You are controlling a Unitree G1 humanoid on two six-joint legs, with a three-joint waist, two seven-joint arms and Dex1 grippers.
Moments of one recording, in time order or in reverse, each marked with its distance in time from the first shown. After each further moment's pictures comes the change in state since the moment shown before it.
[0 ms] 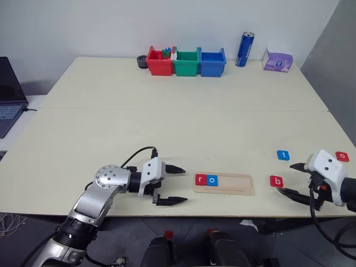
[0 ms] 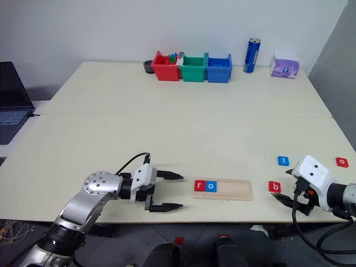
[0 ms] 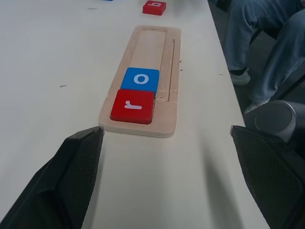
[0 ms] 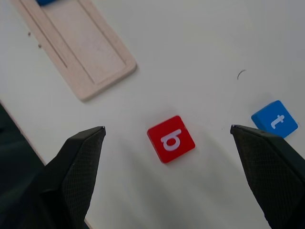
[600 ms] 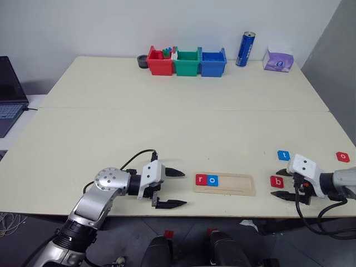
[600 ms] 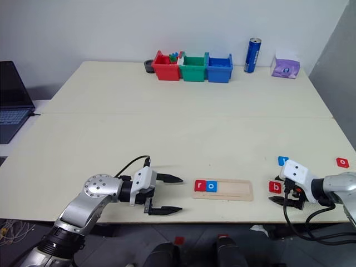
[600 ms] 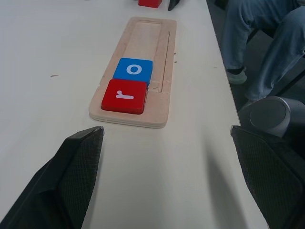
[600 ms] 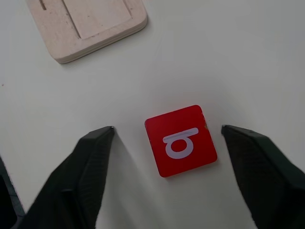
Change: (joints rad) left arm 0.023 0.004 0.001 -0.001 0.009 -0.001 -0.004; right arm -0.322 0.019 0.370 0.405 -0.168 -0.243 0.155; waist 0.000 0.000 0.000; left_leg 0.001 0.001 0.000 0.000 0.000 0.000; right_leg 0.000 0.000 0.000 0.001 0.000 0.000
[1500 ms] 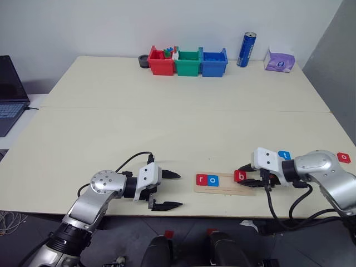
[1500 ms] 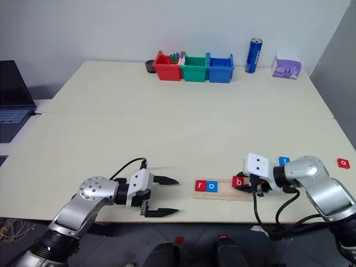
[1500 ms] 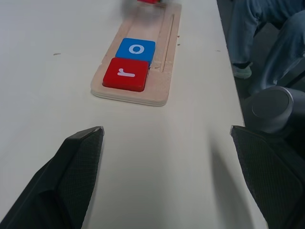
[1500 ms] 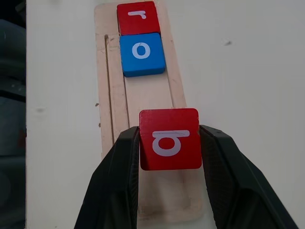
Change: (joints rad) left arm 0.031 0.038 0.004 -0.009 0.000 0.000 0.022; right arm -0.248 0.163 0.230 -0.211 -0.014 0.113 0.031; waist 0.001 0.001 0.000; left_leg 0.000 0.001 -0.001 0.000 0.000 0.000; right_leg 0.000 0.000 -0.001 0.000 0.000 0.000
